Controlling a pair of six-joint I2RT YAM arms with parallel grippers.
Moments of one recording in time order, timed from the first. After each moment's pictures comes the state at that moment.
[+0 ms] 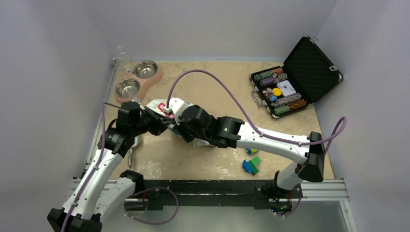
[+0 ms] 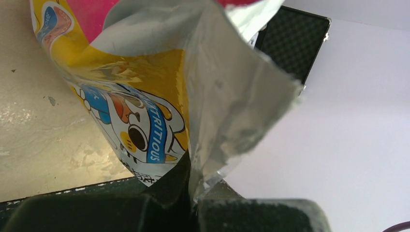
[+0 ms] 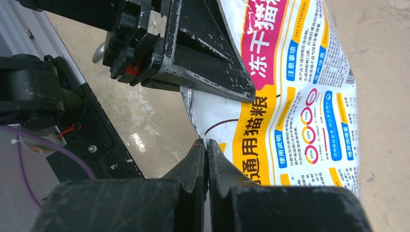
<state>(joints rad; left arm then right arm) -0.30 0.79 0.81 -0.59 0.32 -1.37 1.23 1.57 1.48 -0.48 0.22 0.15</state>
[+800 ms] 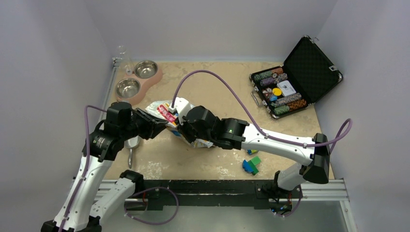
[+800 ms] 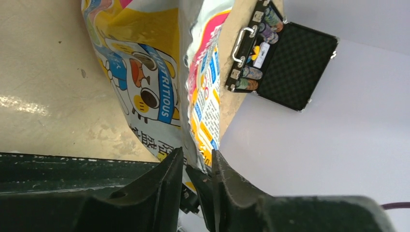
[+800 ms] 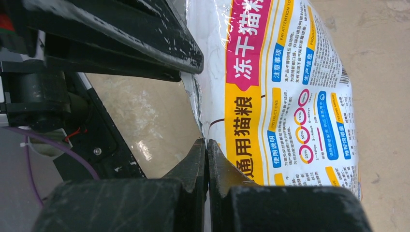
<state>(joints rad) -0.30 0.74 1.04 -0.97 0.21 -1.37 1.22 1.50 1.41 -0.42 0.22 0.16</state>
